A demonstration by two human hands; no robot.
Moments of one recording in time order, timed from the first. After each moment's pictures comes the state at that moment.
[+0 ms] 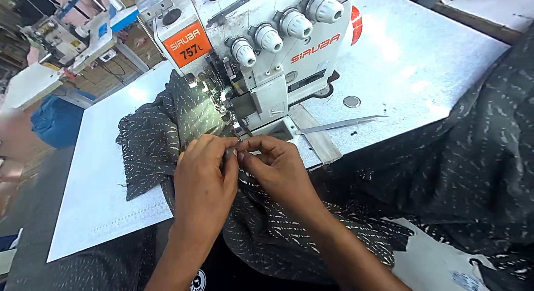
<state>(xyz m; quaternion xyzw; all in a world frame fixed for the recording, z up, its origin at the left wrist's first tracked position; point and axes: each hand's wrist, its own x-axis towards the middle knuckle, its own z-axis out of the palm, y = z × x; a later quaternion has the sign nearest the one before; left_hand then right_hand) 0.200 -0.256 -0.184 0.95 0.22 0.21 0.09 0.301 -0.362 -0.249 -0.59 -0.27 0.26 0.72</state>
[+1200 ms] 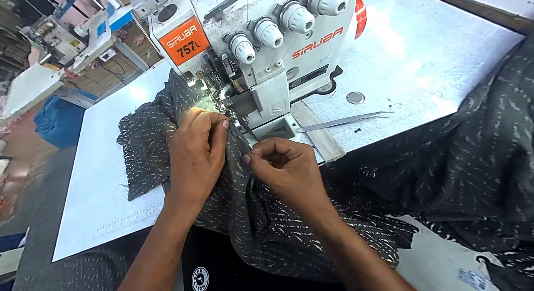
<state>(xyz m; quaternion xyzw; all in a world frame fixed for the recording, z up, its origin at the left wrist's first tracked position) 0.227 -0.218 -0.184 0.94 0.16 0.28 0.11 0.299 -0.371 -0.253 -0.58 -0.27 0.18 0.75</state>
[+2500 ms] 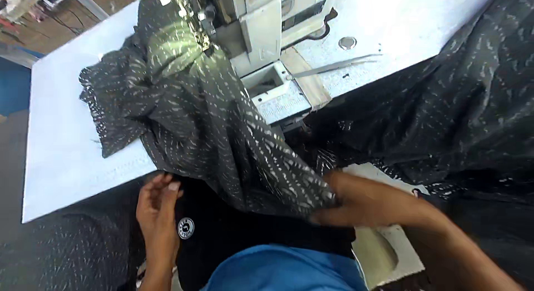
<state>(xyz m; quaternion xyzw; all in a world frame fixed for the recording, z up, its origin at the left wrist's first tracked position) 0.019 -0.274 -0.286 0.68 0.46 0.30 0.49 0.301 -0.540 -0.299 -0.66 -0.47 0.47 0.35</state>
